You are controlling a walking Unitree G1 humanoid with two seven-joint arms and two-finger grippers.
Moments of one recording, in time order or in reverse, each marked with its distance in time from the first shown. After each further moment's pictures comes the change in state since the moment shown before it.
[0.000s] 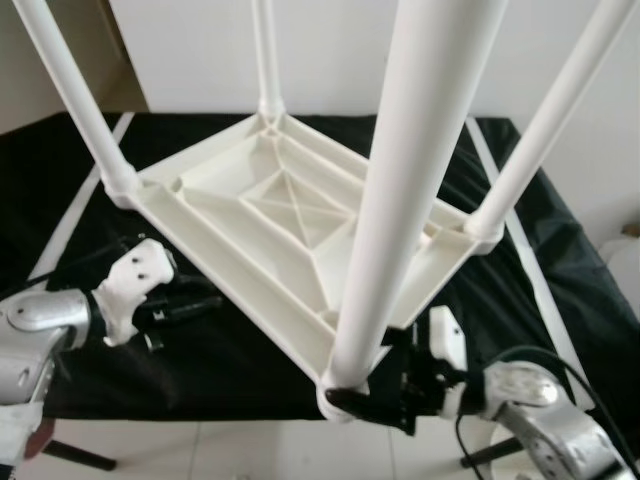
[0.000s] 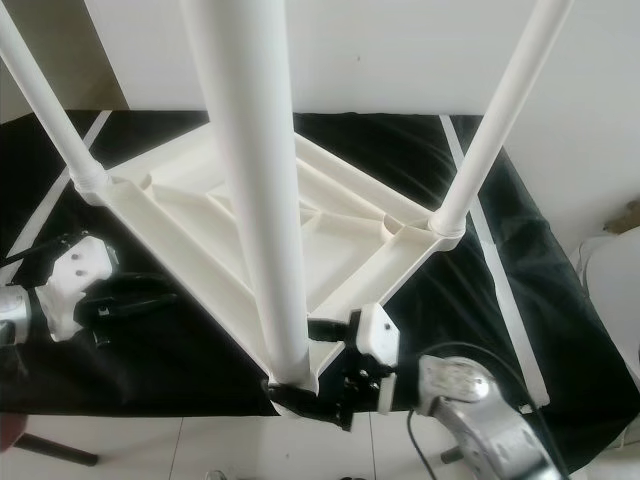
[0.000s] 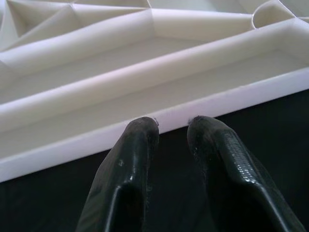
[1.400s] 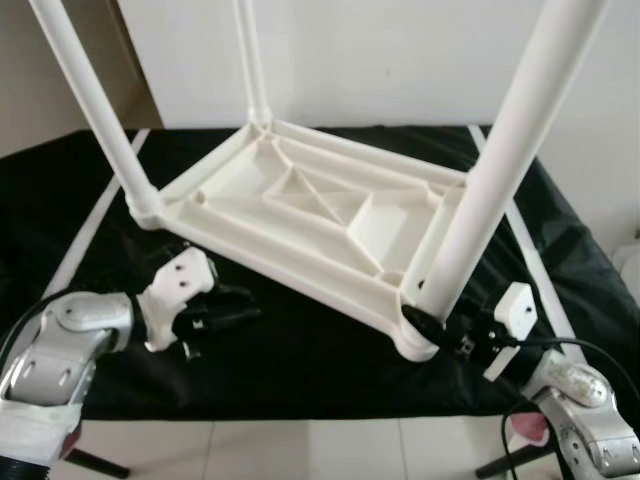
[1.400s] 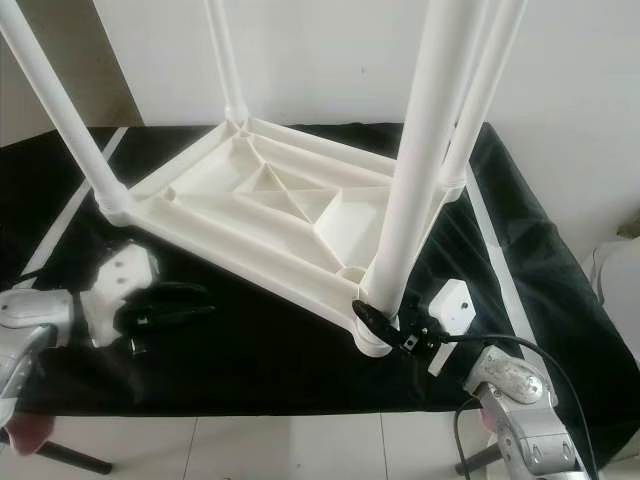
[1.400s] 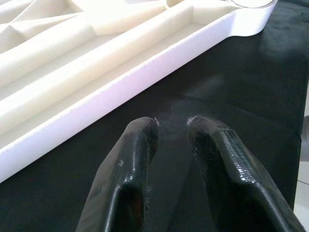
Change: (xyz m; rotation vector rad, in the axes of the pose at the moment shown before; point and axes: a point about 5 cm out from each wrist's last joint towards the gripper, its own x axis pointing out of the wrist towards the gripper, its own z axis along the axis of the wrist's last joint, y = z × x) left arm 0.032 -0.019 0.017 0.001 -0.072 -0.128; right arm -0.072 -0.047 -0.017 -0.104 0.042 -0.524
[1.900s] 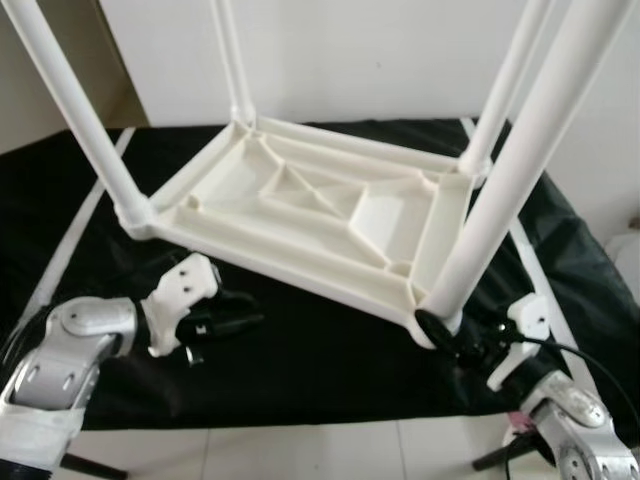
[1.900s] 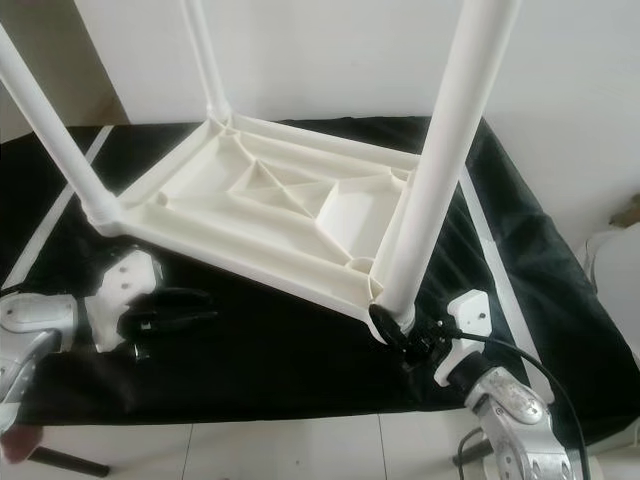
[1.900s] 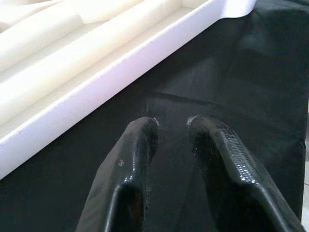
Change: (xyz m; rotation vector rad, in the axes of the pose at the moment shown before) left arm 0.004 -0.004 -0.002 -0.012 -0.005 -0.015; right arm -0.012 -0.005 -0.017 0.156 0.032 -0.242
